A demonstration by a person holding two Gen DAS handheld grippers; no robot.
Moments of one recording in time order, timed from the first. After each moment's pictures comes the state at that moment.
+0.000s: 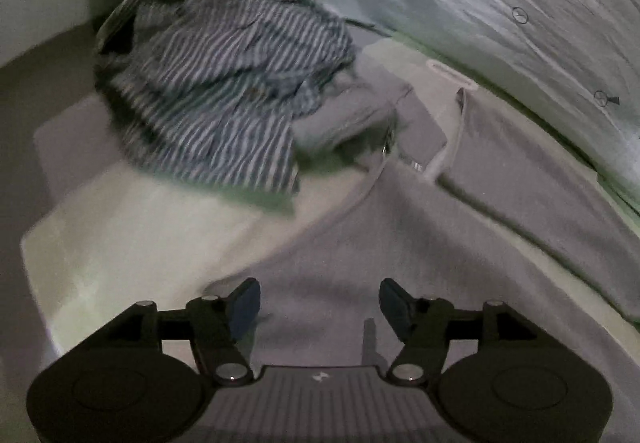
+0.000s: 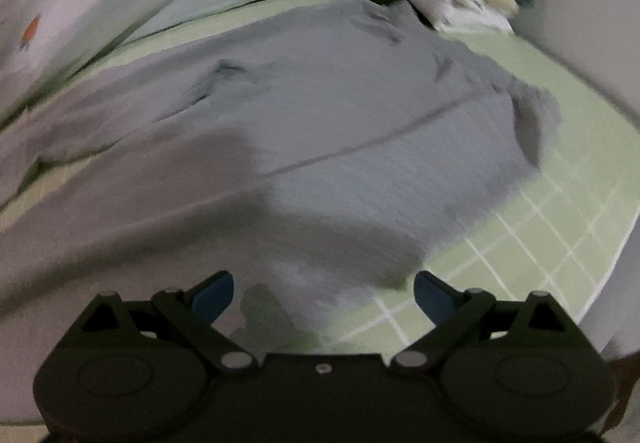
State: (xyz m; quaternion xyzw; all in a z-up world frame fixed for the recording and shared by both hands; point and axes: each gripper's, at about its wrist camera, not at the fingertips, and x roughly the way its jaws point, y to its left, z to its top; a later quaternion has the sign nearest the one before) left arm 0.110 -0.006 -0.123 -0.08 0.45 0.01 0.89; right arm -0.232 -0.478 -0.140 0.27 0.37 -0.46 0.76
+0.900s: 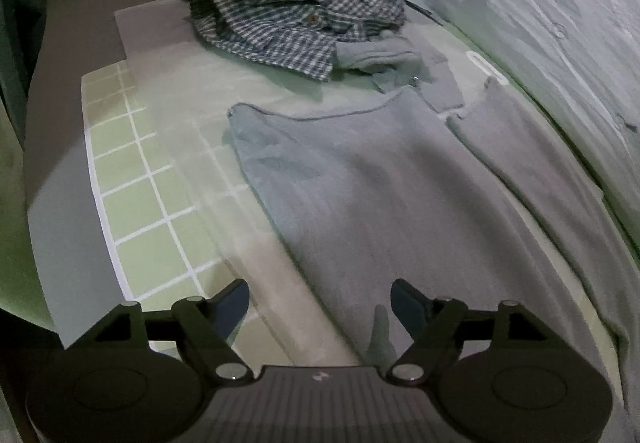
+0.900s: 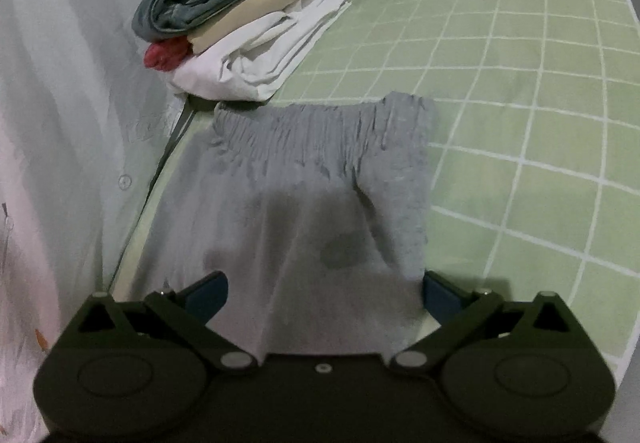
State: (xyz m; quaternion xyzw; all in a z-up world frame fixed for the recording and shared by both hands) left arm 0.039 -0.037 -0.138 -0.18 0.46 0.09 0.86; right arm -0.365 -0.647 -0.152 0.53 0.13 -0.48 0.69
